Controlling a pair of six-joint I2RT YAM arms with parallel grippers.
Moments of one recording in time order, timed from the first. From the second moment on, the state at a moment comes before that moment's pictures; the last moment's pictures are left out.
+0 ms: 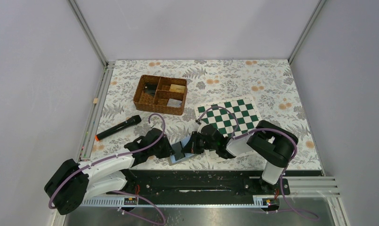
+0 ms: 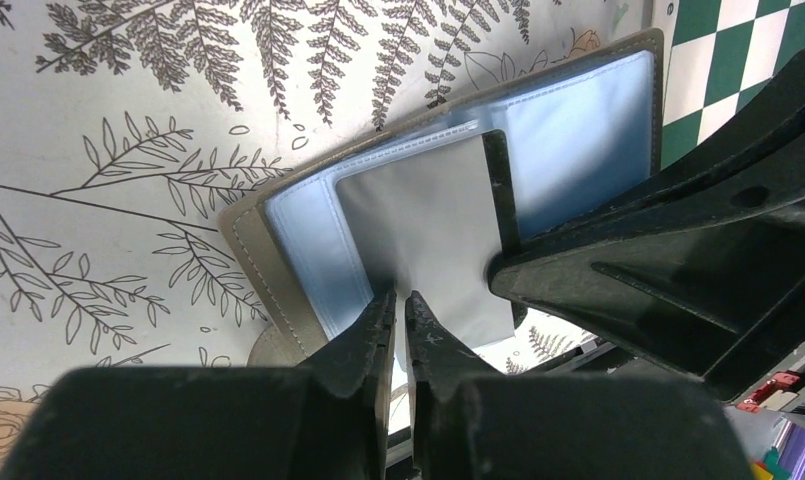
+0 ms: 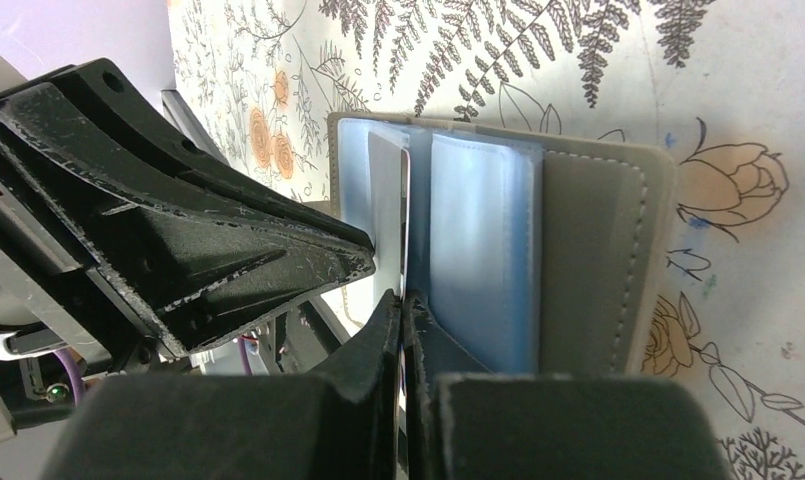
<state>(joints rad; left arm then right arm) -0.76 1.01 0.32 -0.17 0.04 -0.92 0.96 1.75 0.56 0.64 -0.27 1.04</state>
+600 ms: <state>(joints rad) -0.76 1.05 0.32 -0.12 0.04 -0.92 0.94 1.72 0.51 0.67 -0.28 1.05</state>
